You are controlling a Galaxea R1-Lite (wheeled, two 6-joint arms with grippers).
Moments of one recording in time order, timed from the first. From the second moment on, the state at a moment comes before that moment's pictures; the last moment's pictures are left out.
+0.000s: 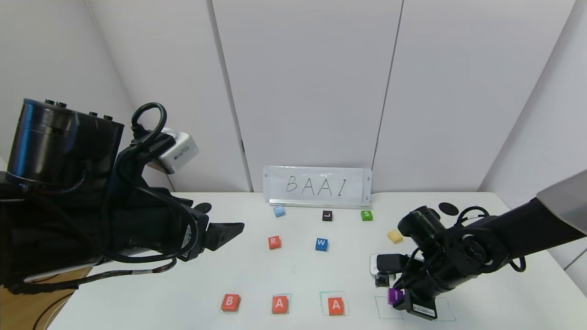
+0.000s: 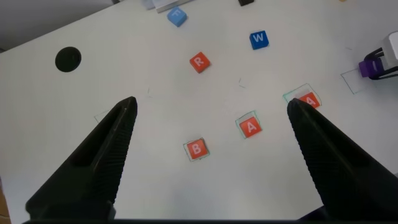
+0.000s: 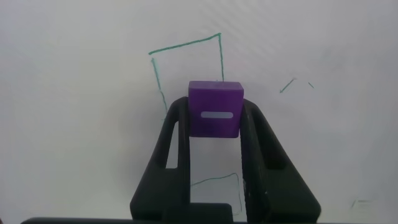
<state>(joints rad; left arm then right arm) -0.51 1.40 -0.98 0.15 0.13 0.01 0.42 2.10 -1.01 0.14 0.17 -0.90</state>
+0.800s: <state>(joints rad) -0.51 1.43 -0.97 0.15 0.14 0.03 0.44 2.14 -1.02 0.16 0.20 -1.02</state>
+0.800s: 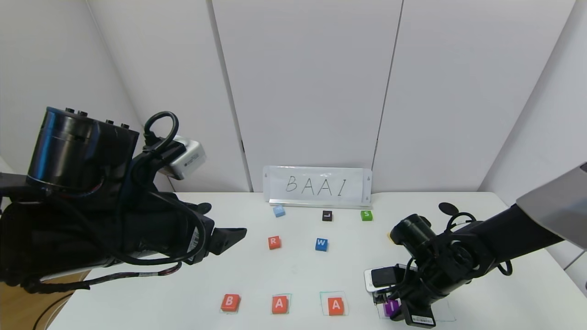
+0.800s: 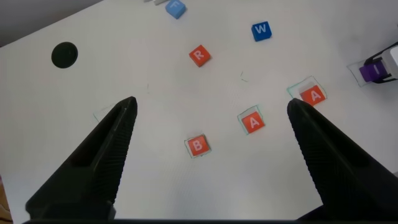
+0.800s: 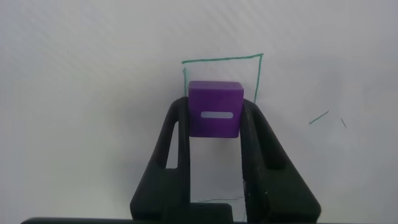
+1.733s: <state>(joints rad) -0.53 1.44 -0.96 0.14 0.14 0.04 0.45 2.16 -1.04 0.16 0.20 -1.03</state>
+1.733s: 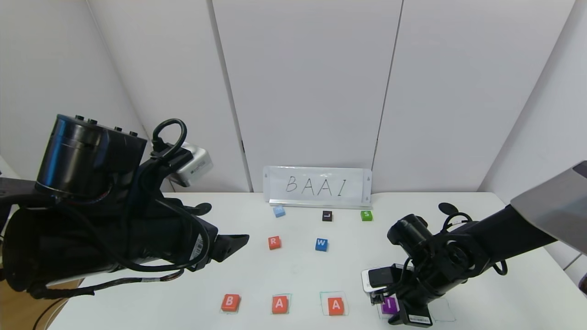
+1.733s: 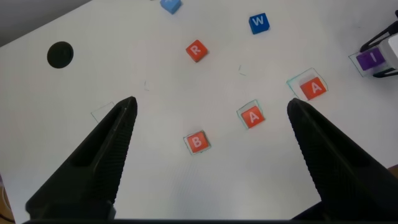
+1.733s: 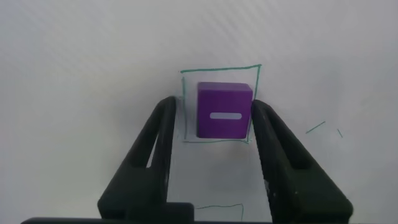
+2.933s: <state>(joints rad) -0.45 1.25 -0.88 0.15 0.15 0.03 0.49 1.68 -1.03 0.33 -0.05 0.04</state>
